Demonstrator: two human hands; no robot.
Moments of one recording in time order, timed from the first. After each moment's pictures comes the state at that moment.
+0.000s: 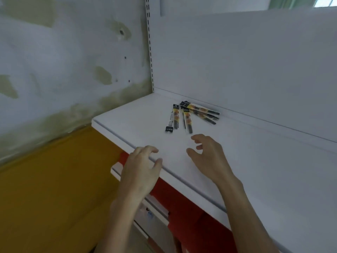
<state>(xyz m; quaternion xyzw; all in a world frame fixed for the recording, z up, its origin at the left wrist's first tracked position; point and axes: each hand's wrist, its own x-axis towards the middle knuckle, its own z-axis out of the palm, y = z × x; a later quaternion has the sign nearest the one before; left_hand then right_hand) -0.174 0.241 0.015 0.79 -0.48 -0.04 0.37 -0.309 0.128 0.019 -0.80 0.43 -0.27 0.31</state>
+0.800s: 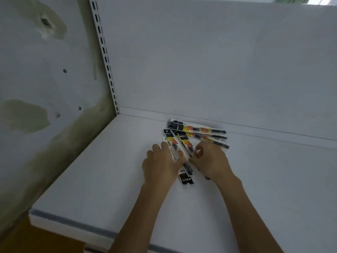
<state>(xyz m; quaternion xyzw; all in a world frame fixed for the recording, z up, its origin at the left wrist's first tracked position) -0.043 0.010 0.007 0.74 -0.65 -0.11 0.17 -0.170 -0.006 0.020 -0.67 0.70 -0.18 0.17</state>
